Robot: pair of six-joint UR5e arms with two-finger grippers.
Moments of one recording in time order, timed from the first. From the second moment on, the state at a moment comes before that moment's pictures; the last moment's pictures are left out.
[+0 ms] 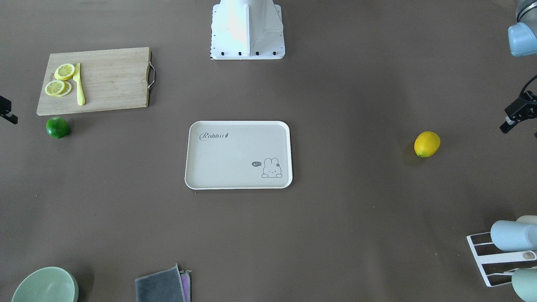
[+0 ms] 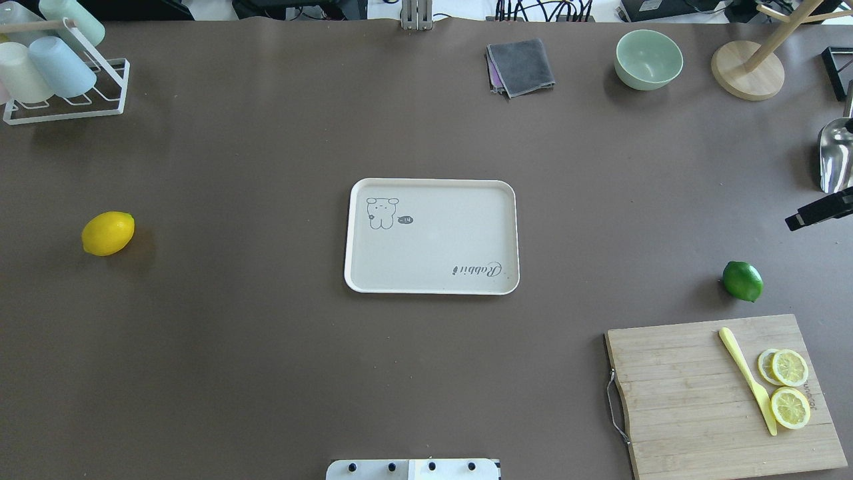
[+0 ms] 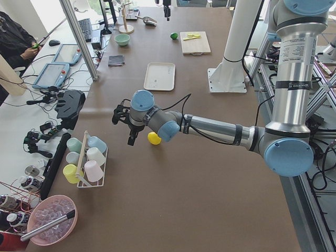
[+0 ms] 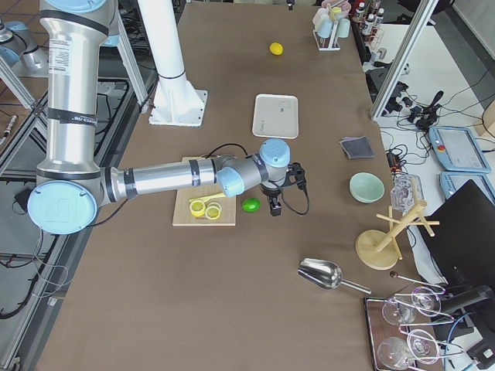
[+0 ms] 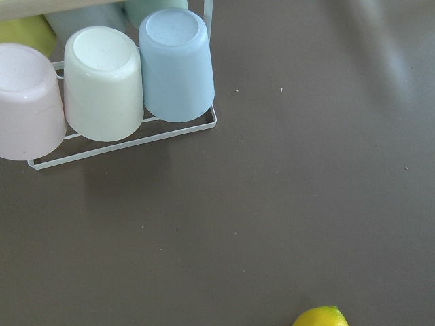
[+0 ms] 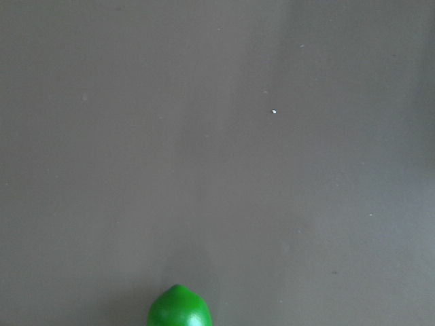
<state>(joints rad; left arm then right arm) -1.35 -1.60 -1.71 -2.09 -2.35 -0.47 1.17 -1.67 1.79 -1.21 2.35 0.34</state>
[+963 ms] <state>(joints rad) -1.35 -1.60 -1.71 -2.09 -2.35 -0.47 0.93 -1.66 1.71 -1.09 2.24 0.50</state>
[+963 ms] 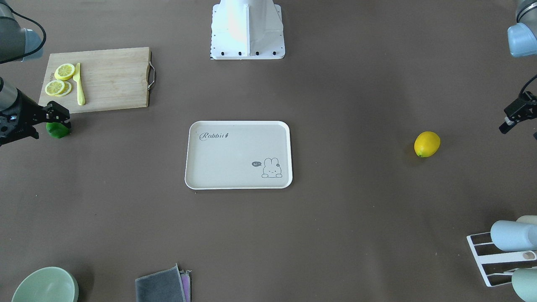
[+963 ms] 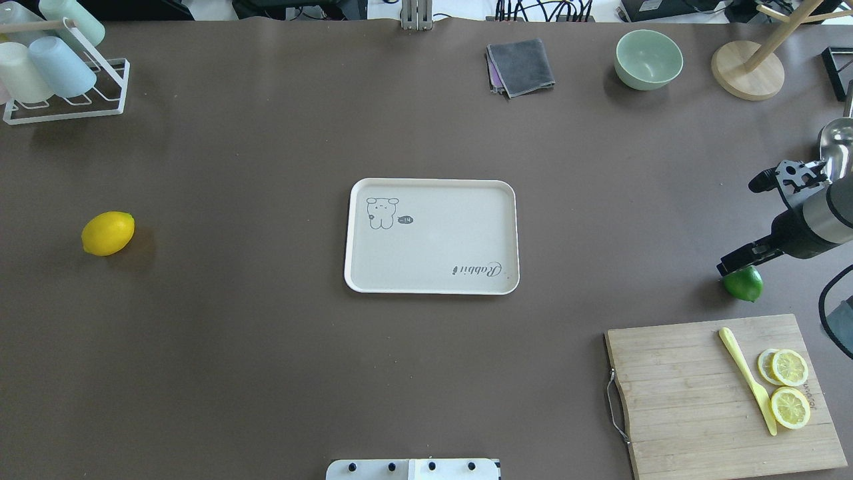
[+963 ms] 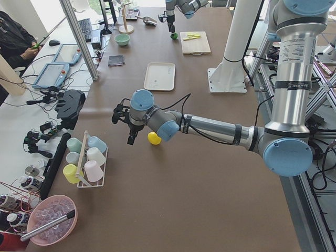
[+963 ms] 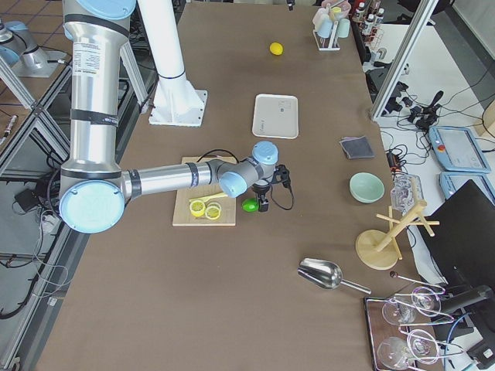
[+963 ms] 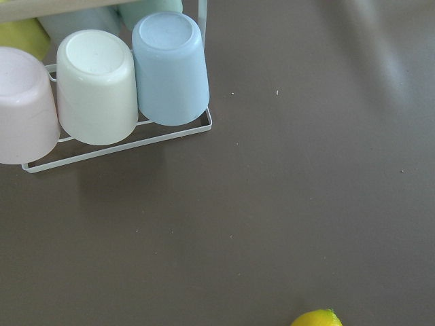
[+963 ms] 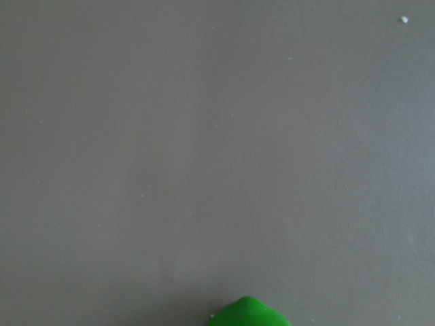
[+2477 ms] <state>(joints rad) -1.15 -1.63 -1.69 -2.16 -2.22 -0.43 0.98 -1.66 1.82 -1.11 2.39 0.58</state>
